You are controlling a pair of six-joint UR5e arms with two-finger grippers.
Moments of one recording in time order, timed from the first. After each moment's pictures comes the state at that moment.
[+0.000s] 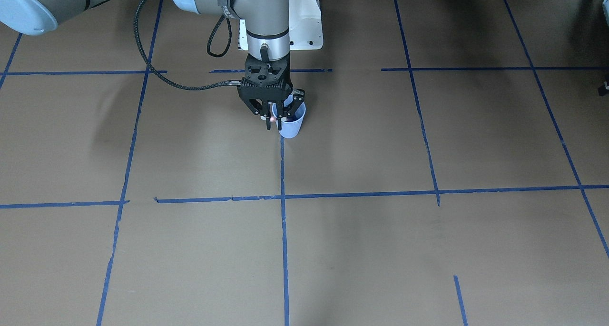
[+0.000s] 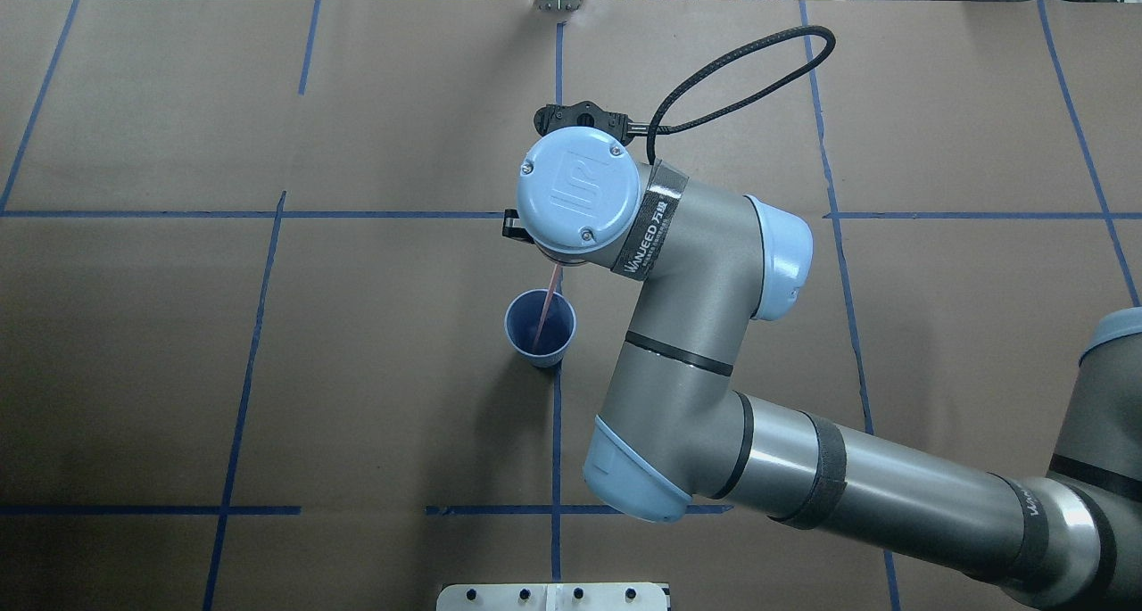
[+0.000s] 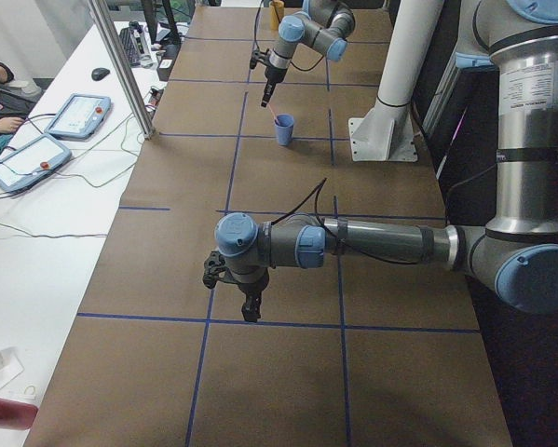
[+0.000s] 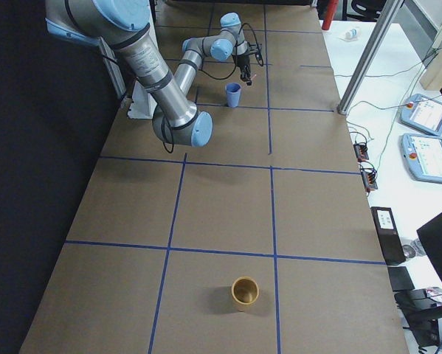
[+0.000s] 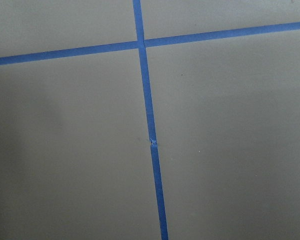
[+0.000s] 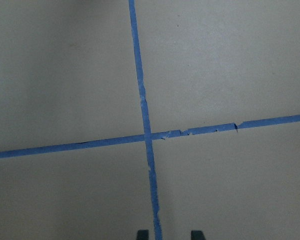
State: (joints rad) left arm -1.48 -1.48 -1.71 -1.51 -2.37 0.07; right arm 0.49 -0.73 1.70 -1.70 1.58 1.37
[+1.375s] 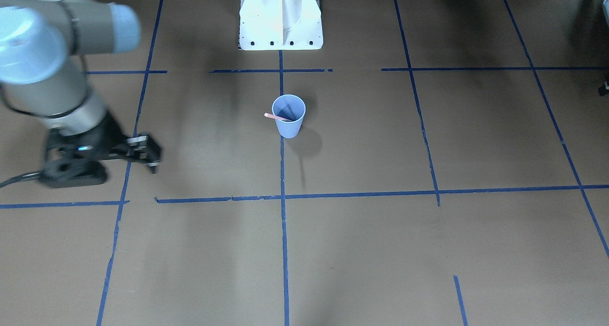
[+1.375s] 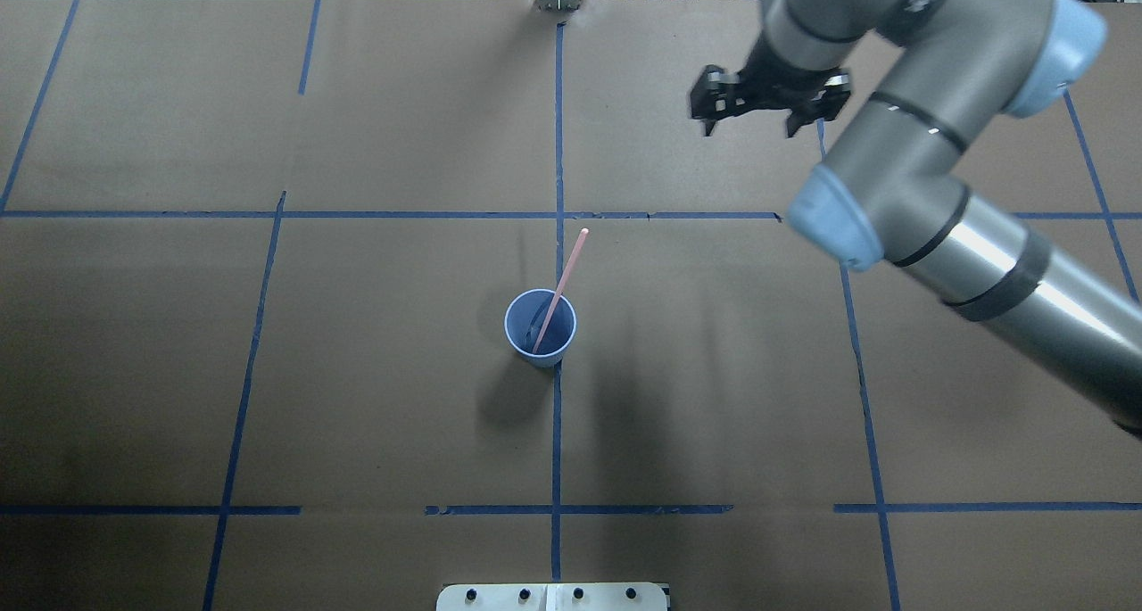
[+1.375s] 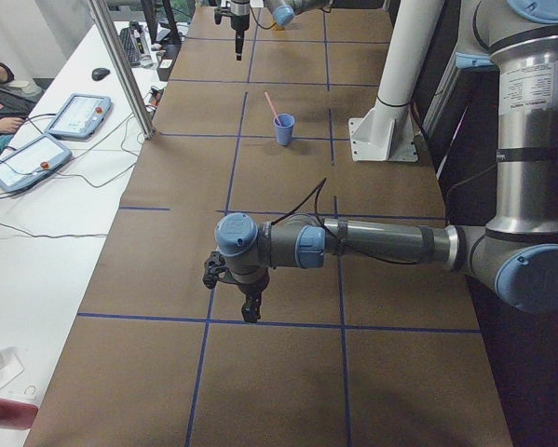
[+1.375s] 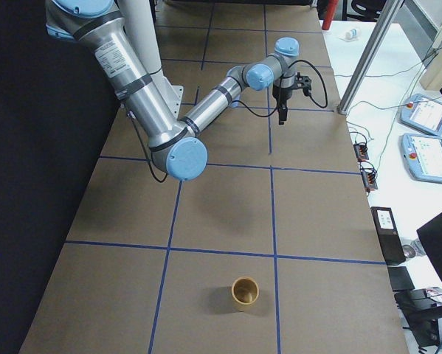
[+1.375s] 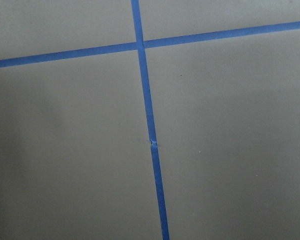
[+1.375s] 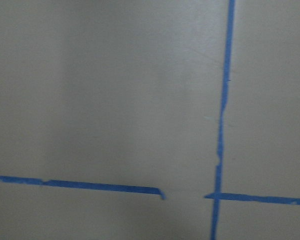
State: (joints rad) left arm -1.48 -1.48 -1.71 -1.51 -2.37 0.08; right arm 1.03 -1.03 1.71 -1.69 2.15 0.68
